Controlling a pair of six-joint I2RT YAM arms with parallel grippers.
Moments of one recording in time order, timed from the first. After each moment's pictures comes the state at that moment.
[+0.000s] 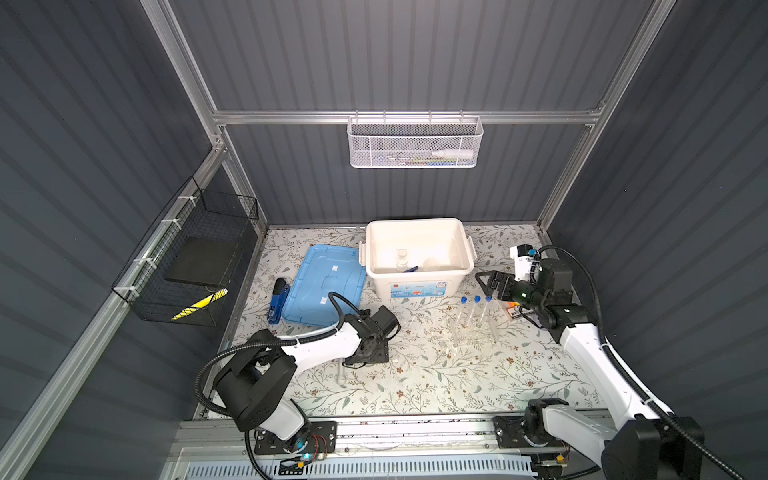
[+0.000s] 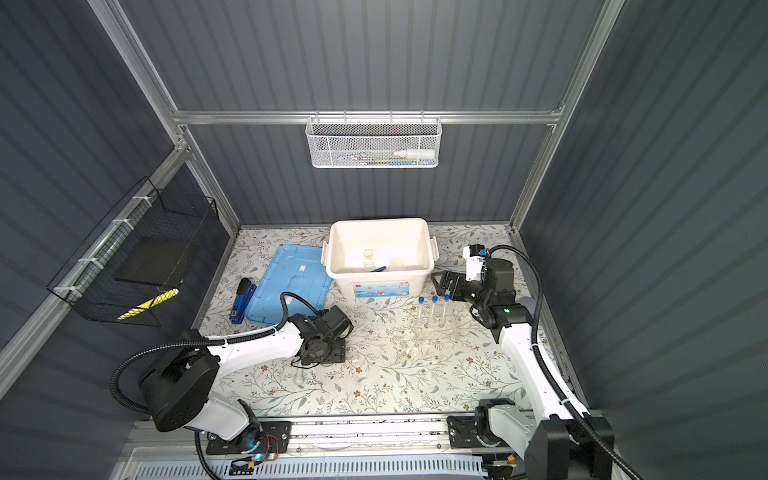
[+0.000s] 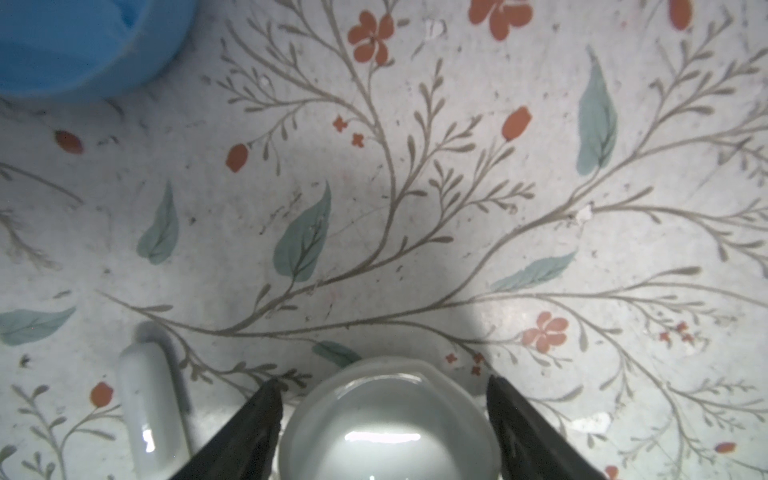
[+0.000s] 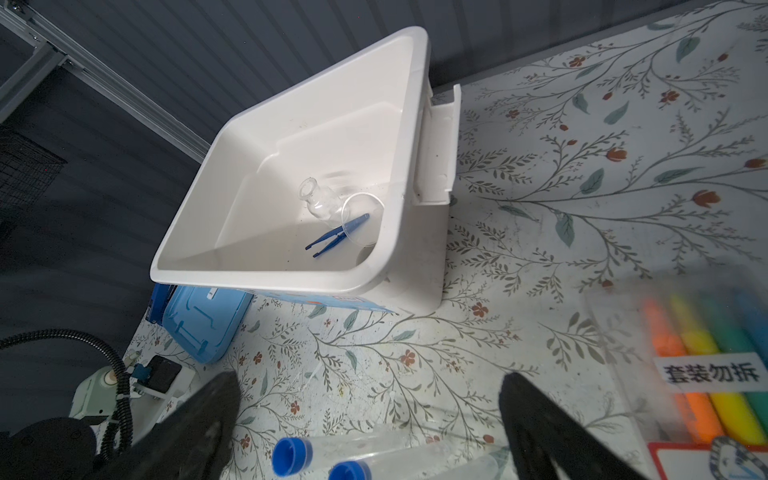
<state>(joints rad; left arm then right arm) -0.85 1.53 0.82 -0.69 -0.14 -0.84 0.04 1.08 0.79 -0.24 -0.46 0.31</state>
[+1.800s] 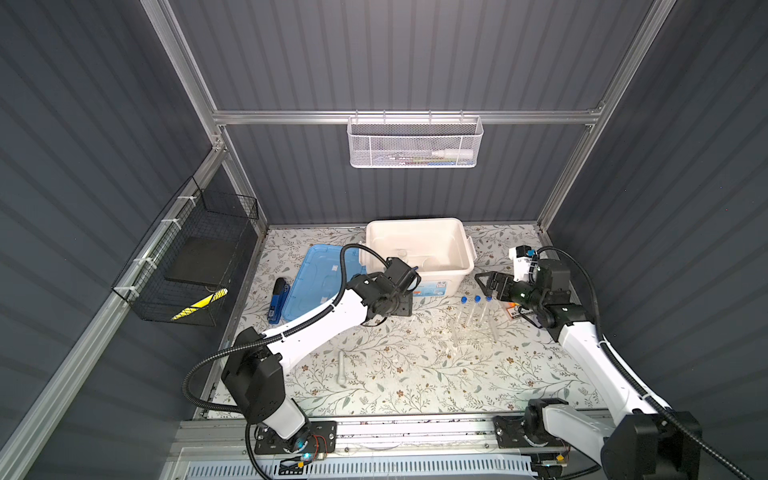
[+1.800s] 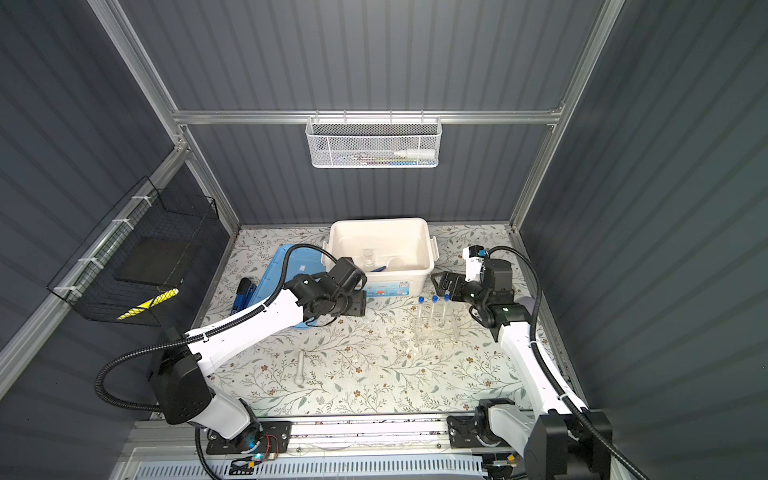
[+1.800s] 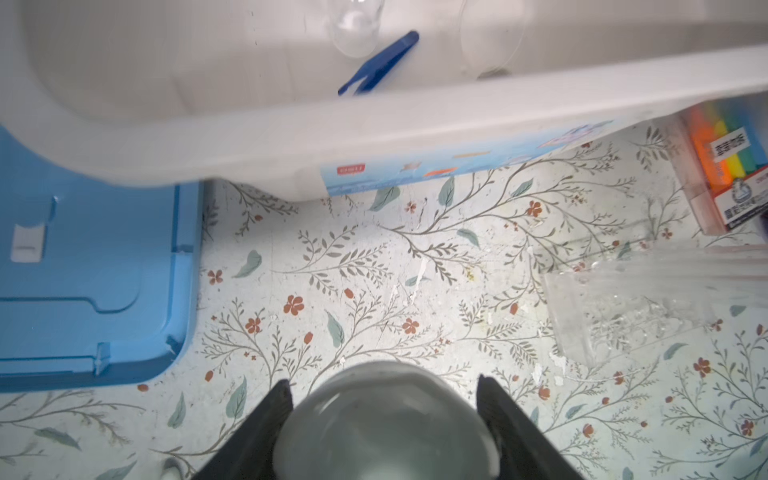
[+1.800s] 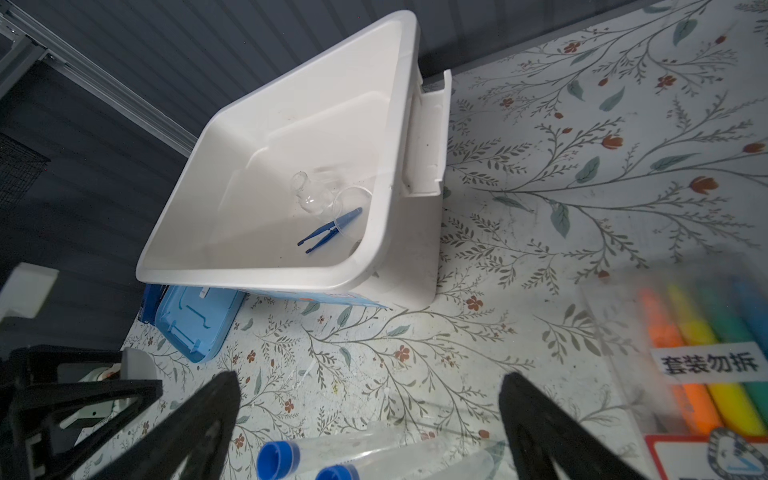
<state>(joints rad) -0.85 1.59 1.40 -0.82 -0.22 -0.59 0.04 1.10 0.78 -0.24 -0.45 0.32</state>
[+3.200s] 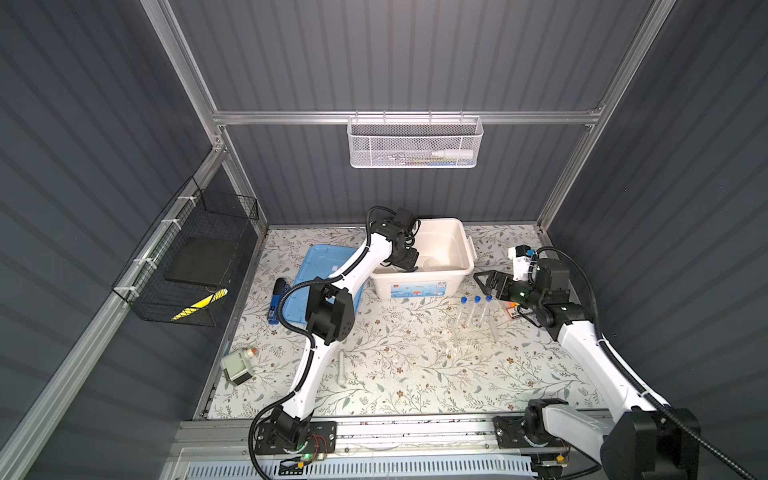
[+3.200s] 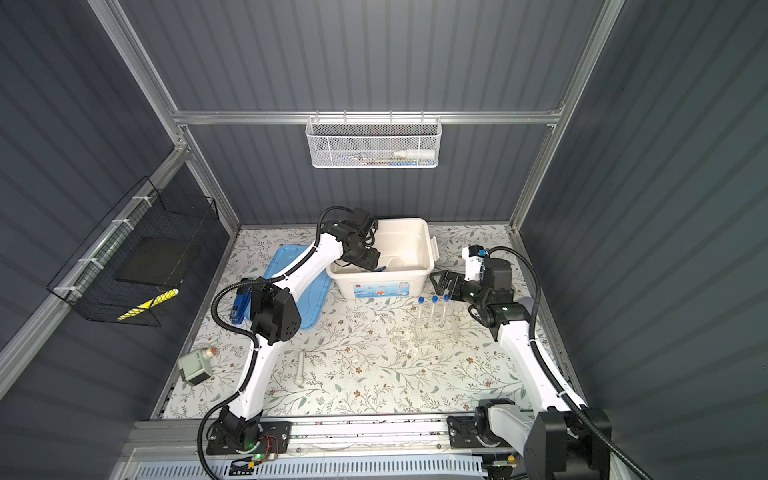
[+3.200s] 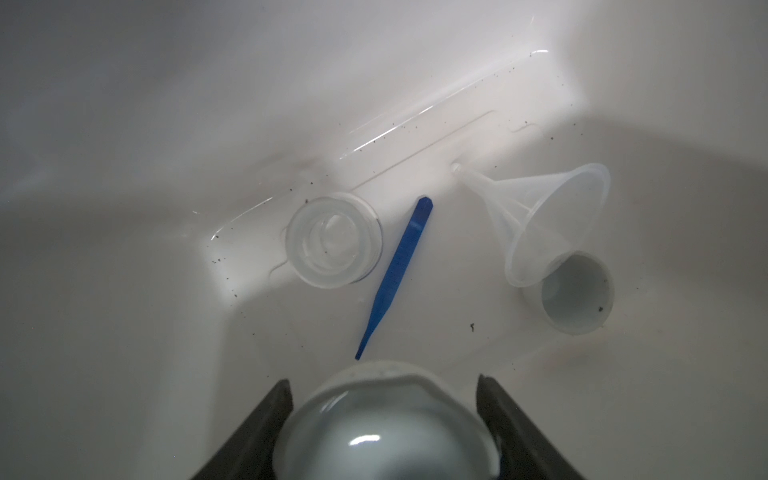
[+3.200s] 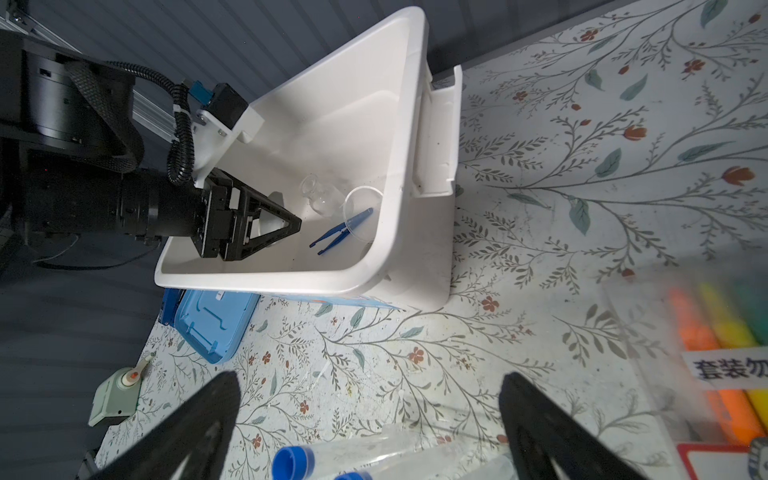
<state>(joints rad) -0.58 2.39 2.35 -1.09 -0.01 -0.08 0.04 1.11 0.78 -0.22 -0.48 0.36</state>
